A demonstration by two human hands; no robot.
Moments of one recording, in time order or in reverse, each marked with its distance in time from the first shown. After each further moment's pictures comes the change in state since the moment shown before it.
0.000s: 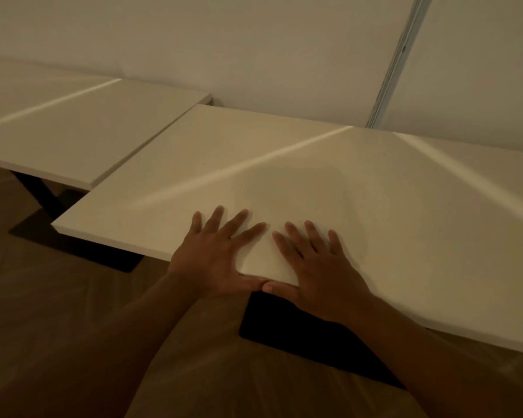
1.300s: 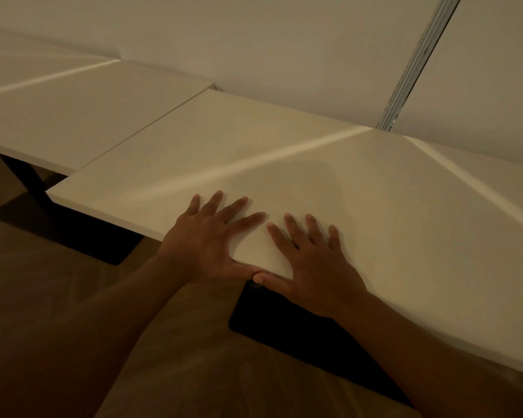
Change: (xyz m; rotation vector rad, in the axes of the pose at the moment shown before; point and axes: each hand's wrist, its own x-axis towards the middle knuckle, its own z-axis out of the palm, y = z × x) left_hand 0.027 -0.032 0.008 0.012 0.081 0.044; right_hand 0.038 -0.003 0.001 -0.012 0.001 0.023
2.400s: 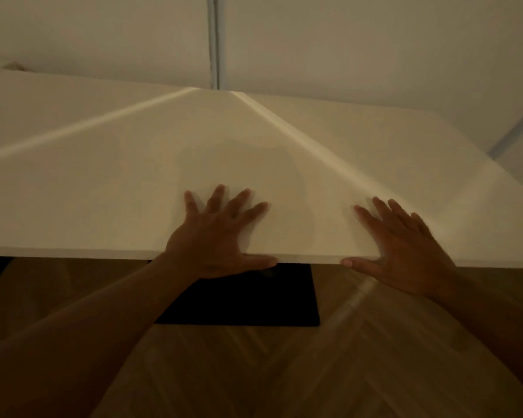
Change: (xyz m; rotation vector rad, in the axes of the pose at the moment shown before) left_hand 0.118 0.350 0.007 -0.135 -0.088 0.225; right_hand -0.341 0.342 0.000 -0.009 -0.061 0.540
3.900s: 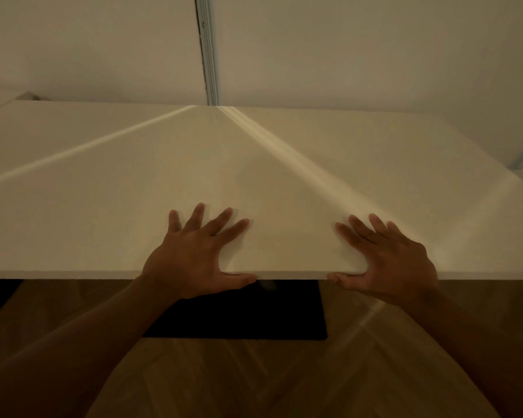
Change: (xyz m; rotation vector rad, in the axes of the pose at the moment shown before) left_hand 0.013 0.010 -0.003 0.016 -0.003 -0.079; right_hand 0.028 0.023 0.005 -0.057 0.126 -0.077
